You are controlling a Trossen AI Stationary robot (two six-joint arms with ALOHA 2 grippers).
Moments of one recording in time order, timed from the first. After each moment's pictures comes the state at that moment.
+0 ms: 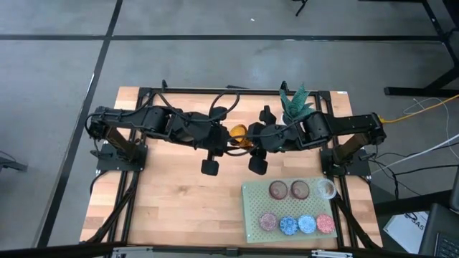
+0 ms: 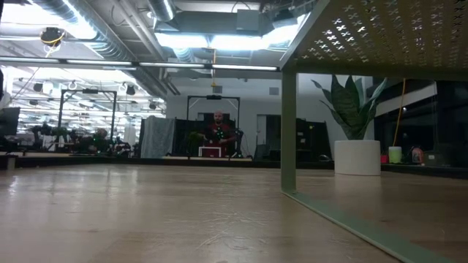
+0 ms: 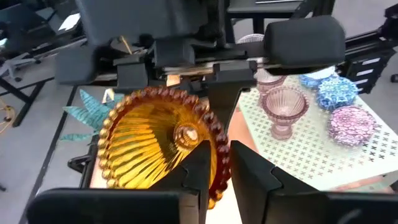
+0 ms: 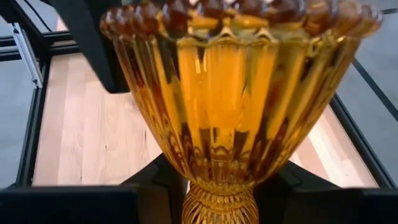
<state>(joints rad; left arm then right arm) -0.22 1.63 1.98 -0.86 -0.23 0.14 0.27 1.66 1.93 -1.04 0.38 0.31</state>
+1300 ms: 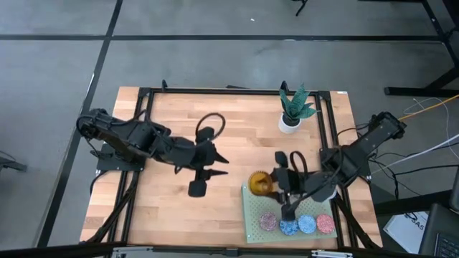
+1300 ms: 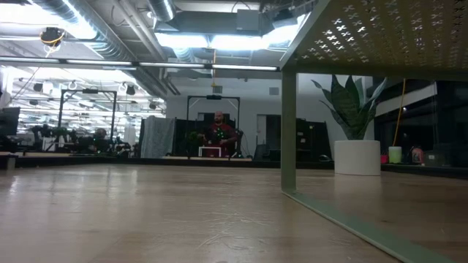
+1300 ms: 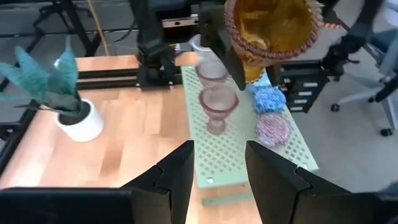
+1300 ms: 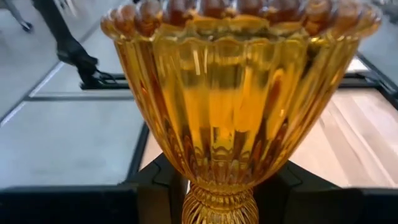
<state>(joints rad) -0.39 1.56 1.88 -0.85 -0.29 -0.19 0.67 1.42 1.43 -0.47 0.53 0.32</state>
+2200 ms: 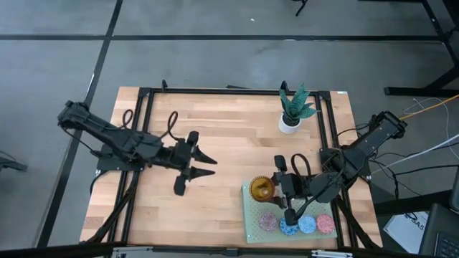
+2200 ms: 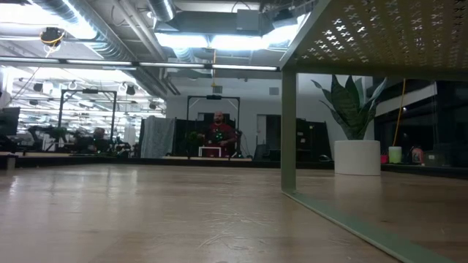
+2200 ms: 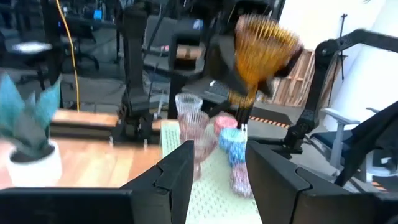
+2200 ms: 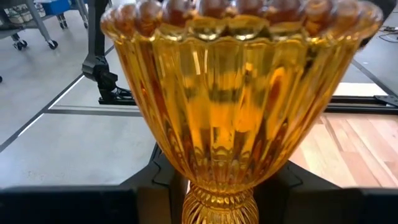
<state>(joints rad) -0.41 1.15 1.03 0.06 -0.28 -0.21 0.70 1.40 1.37 -0.31 0.52 0.25</state>
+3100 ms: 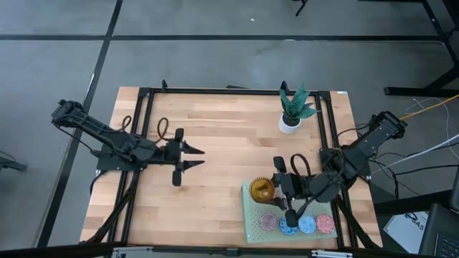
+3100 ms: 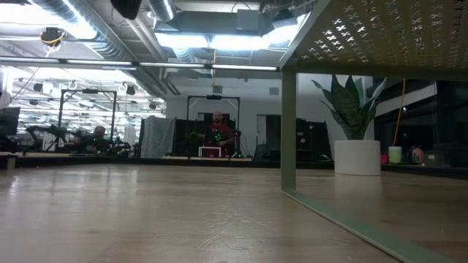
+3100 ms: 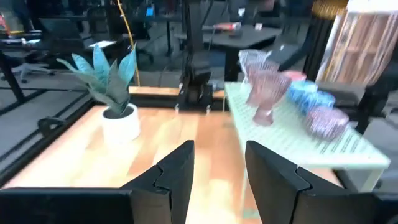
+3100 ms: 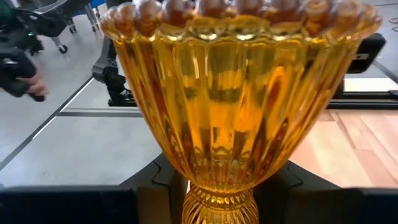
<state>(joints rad) -0.41 0.94 0.65 0.15 -0.48 -0.12 0.69 1.40 1.37 -0.30 0.49 0.28</state>
